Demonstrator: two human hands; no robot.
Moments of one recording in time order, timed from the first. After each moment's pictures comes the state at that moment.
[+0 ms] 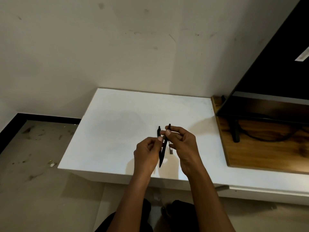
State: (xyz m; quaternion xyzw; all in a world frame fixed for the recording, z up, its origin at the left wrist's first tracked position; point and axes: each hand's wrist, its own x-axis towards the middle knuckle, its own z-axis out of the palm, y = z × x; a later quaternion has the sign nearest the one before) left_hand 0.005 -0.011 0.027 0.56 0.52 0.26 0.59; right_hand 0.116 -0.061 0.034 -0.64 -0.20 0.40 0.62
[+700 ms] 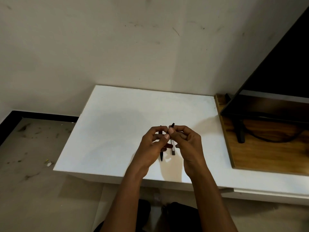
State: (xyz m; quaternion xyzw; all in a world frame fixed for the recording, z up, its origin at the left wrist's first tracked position) left_hand 0.011 0.020 0.021 0.55 0.38 0.22 0.71; right_hand 0.121 -0.055 0.026 -0.65 -0.21 0.37 0.64
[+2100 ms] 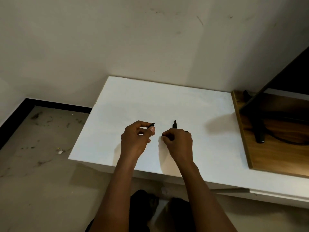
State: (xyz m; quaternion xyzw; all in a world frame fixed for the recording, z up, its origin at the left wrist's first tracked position) left_hand -0.051 0.060 0.012 0.58 0.52 0.28 0.57; right_hand 0.083 -0.006 -0.028 -0.84 -0.40 0.18 0.33
